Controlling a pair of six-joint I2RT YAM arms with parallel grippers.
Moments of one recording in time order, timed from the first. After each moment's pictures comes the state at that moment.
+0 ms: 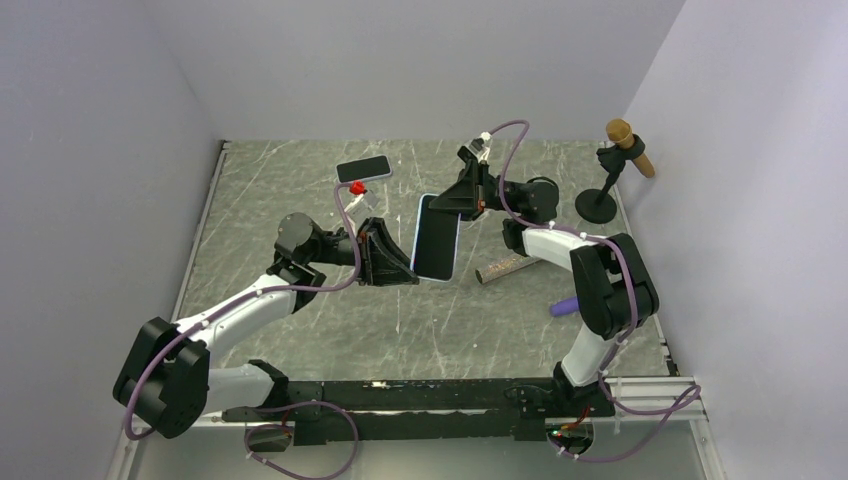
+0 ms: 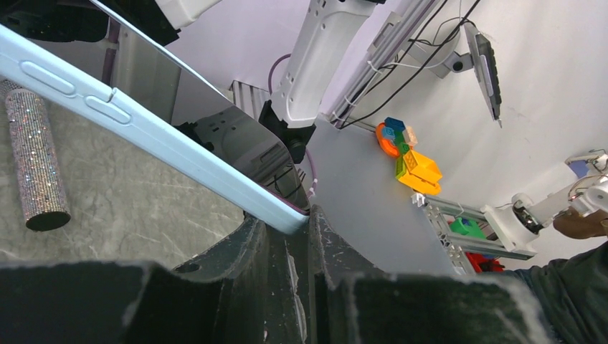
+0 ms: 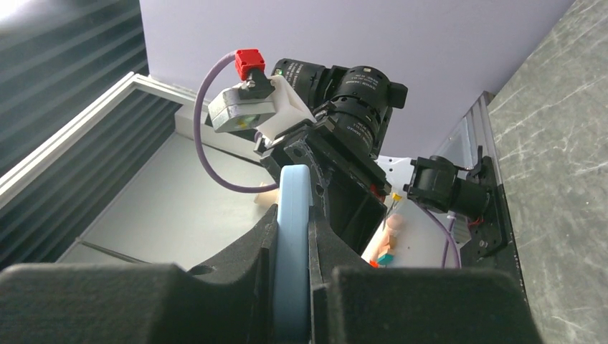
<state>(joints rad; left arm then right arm) -0.54 1.22 0.66 0.89 1.17 -0.80 0.36 1.73 0.95 1.49 -1.17 2.00</state>
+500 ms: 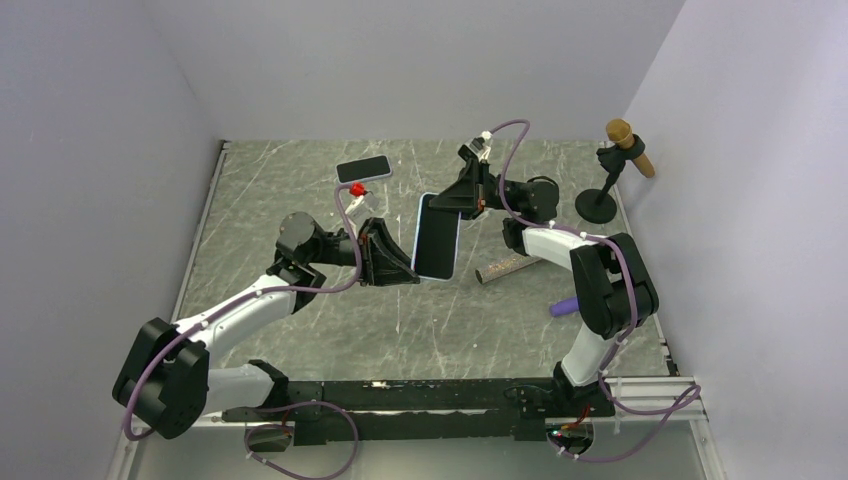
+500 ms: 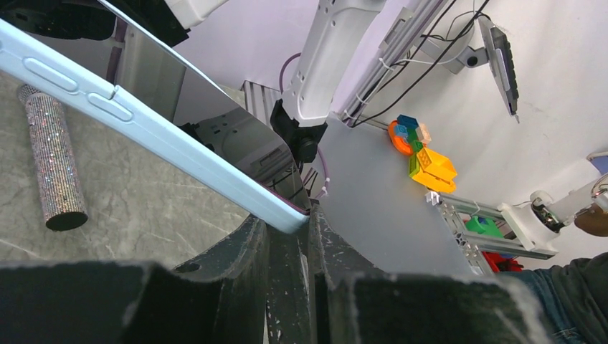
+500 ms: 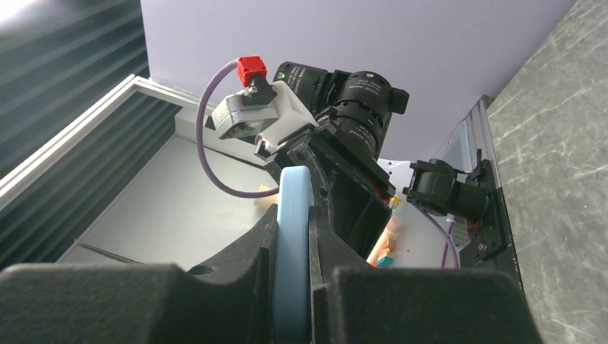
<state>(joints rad) -0.54 1.21 0.66 0.84 1.15 -0.72 0.36 1.73 0.96 1.49 -1.17 2.00</state>
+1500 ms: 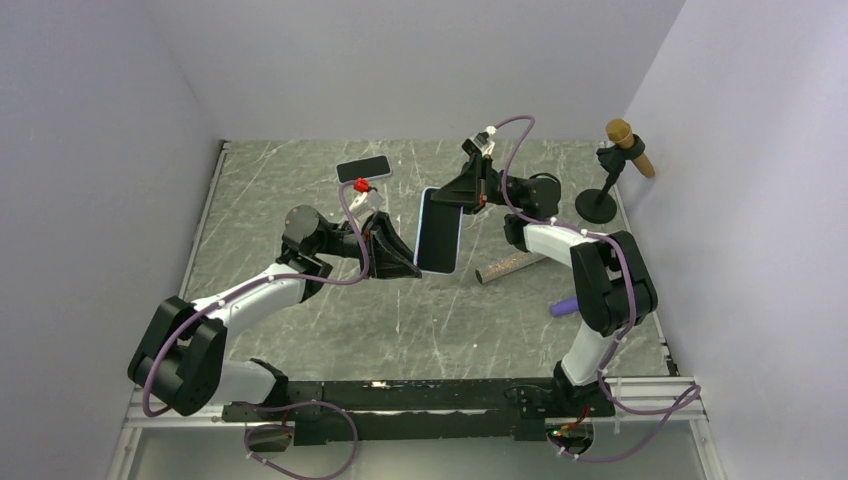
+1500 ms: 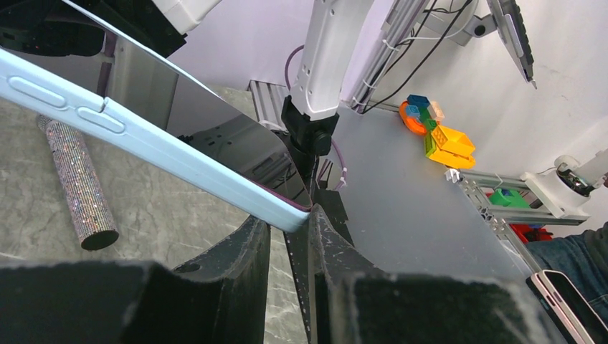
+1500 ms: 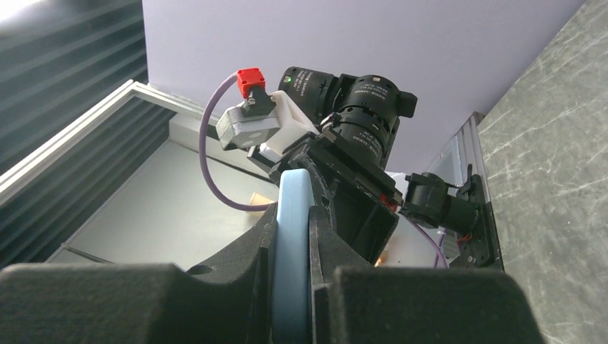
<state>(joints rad) -0.52 1.33 0.70 0.98 1.24 -0.68 0.34 1.74 0.99 1.49 -1.15 1.98</state>
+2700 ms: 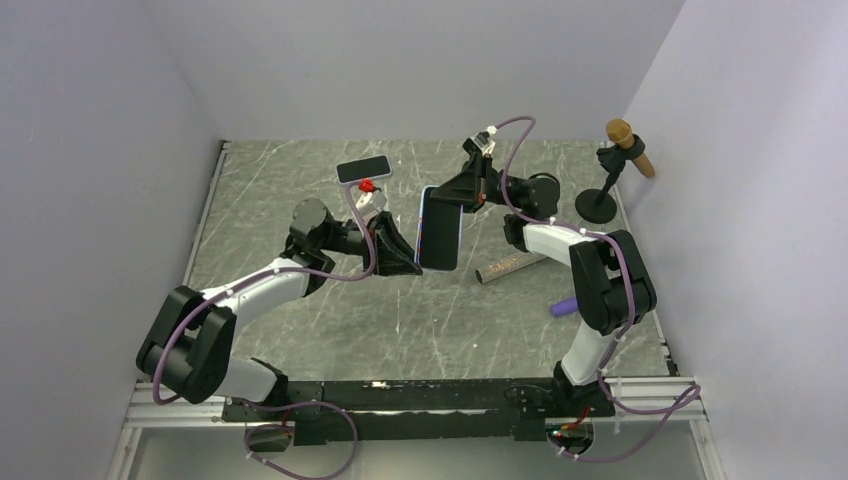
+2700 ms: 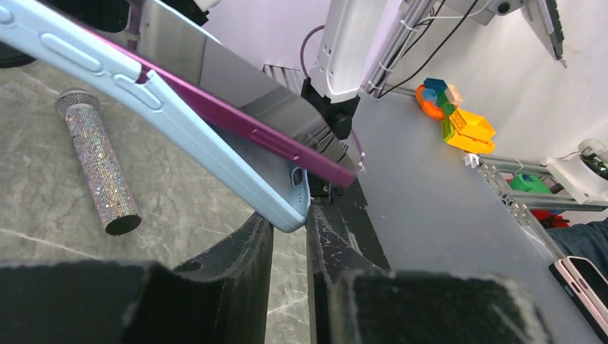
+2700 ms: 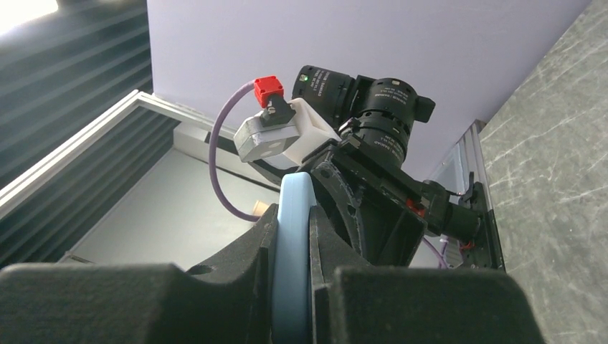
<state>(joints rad) -0.50 1.39 0.72 0.93 1.27 -0.56 0.34 1.75 0.99 1.49 -1.13 1.99</state>
